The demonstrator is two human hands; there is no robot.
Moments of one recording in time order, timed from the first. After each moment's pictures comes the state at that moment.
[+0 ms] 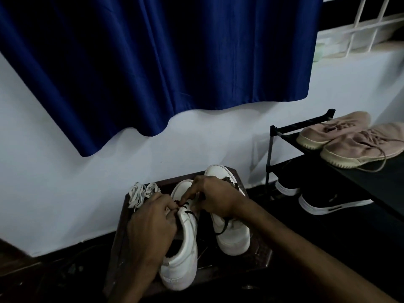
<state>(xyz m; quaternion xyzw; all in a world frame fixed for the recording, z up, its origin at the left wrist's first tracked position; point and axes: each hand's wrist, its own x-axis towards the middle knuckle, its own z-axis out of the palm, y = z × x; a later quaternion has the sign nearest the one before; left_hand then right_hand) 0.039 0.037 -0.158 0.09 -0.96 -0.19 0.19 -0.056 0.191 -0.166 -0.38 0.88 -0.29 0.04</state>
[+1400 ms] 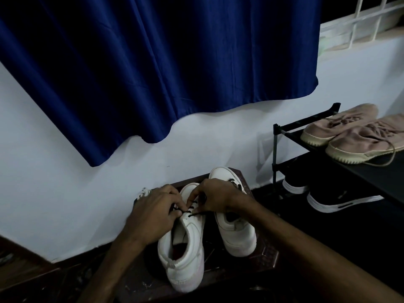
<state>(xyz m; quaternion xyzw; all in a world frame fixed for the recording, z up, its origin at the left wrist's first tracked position) 0.011 0.009 -0.130 -0.09 -0.99 -0.10 0.02 -0.070 0.182 -0.166 -0.35 0.88 -0.28 0.11</state>
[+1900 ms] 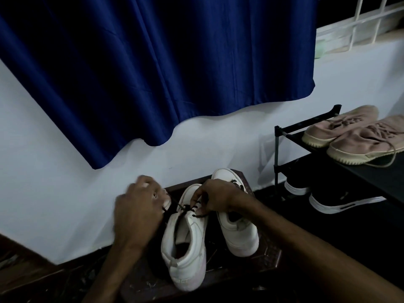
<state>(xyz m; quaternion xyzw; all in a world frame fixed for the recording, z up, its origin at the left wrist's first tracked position) 0.019 -0.006 -0.127 0.01 -0.96 -0.07 0.26 -0.075 0.181 -0.165 -0.33 0.89 -0.29 0.14</state>
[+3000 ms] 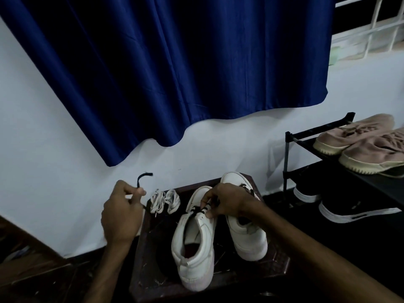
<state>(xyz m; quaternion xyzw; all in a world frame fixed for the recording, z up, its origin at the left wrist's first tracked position) 0.026 -0.044 -0.132 0.20 -0.87 -0.32 0.32 -0.073 0.183 -0.172 -0.34 0.88 -0.31 0.12</state>
